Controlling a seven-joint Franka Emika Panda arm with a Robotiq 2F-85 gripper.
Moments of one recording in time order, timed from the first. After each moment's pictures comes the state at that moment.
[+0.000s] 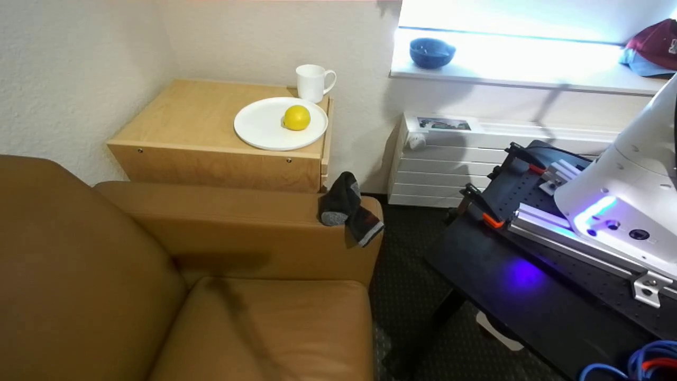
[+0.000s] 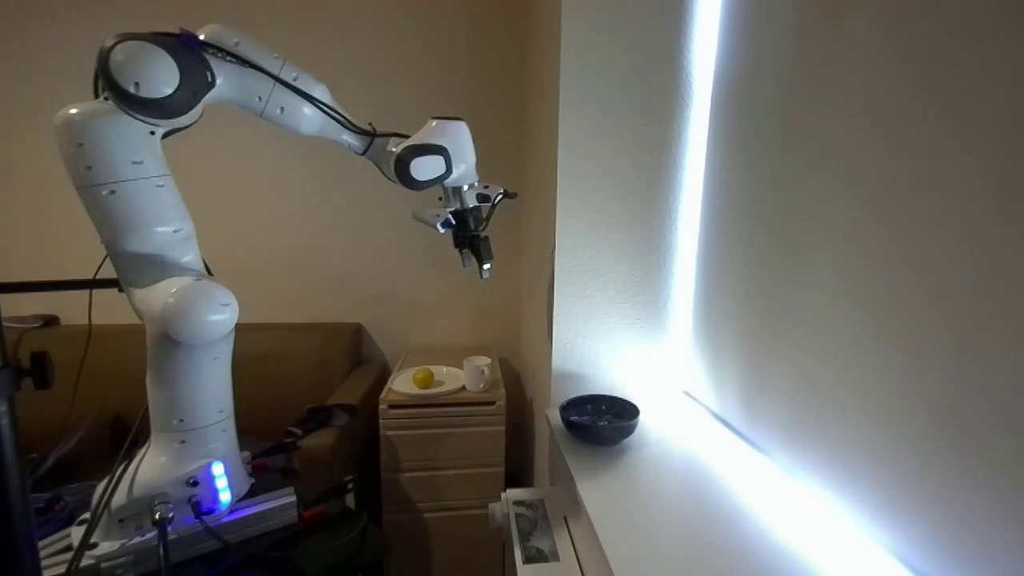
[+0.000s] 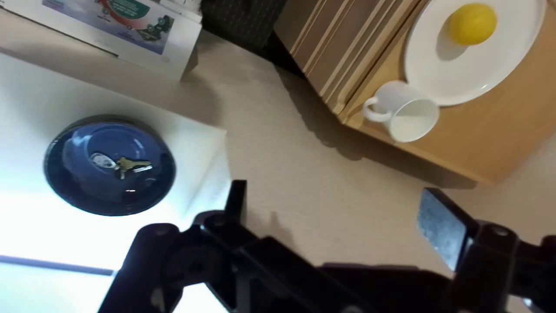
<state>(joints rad) -0.07 -0.27 -0.26 -2.23 0.16 2.29 -0.09</state>
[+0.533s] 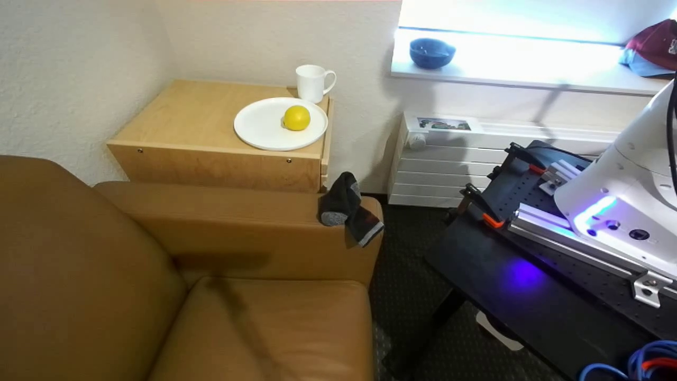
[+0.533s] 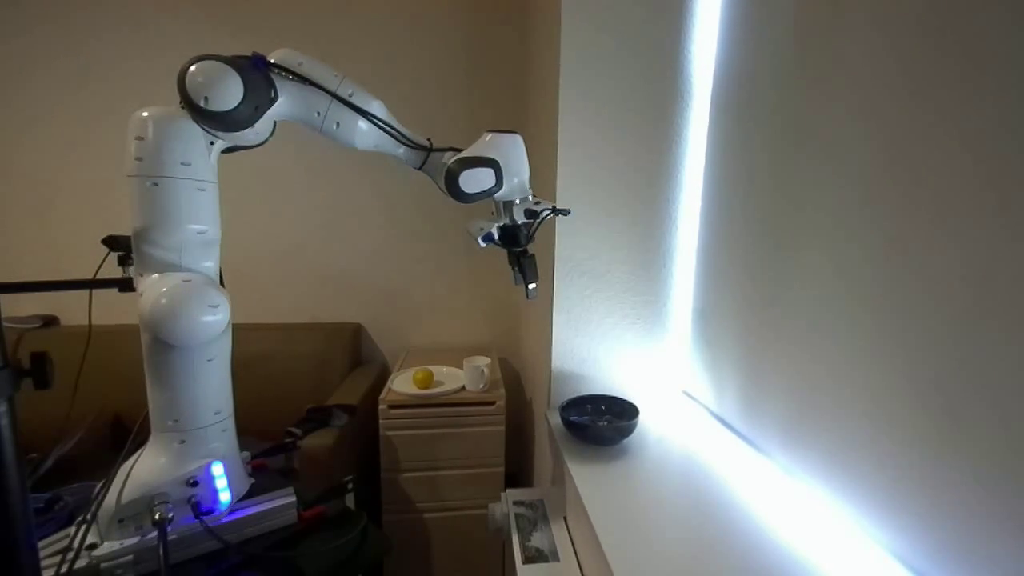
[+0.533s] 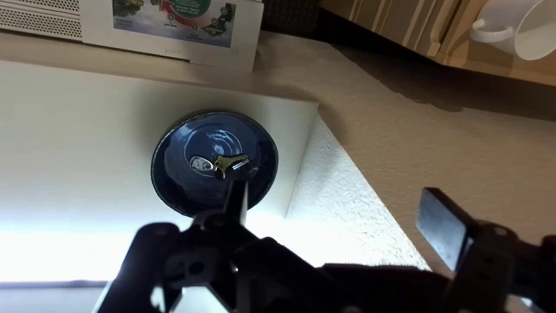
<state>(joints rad) -0.18 0.02 -0.32 -1.99 0.20 2.26 0.00</state>
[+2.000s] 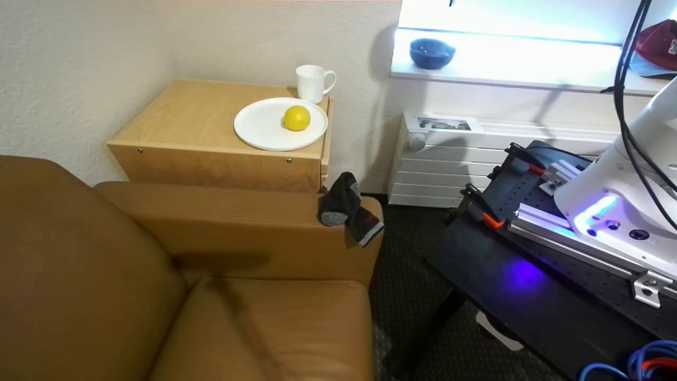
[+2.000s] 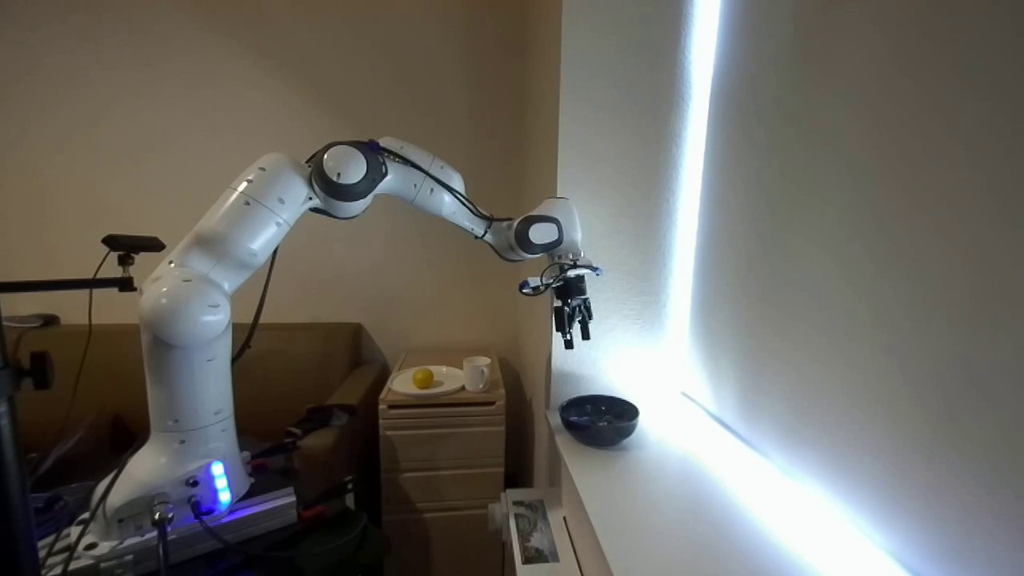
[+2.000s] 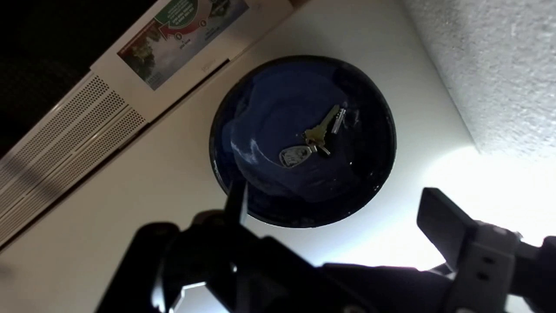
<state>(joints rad) -0.18 0.64 -0.36 -1.42 0.06 2.16 0.97</state>
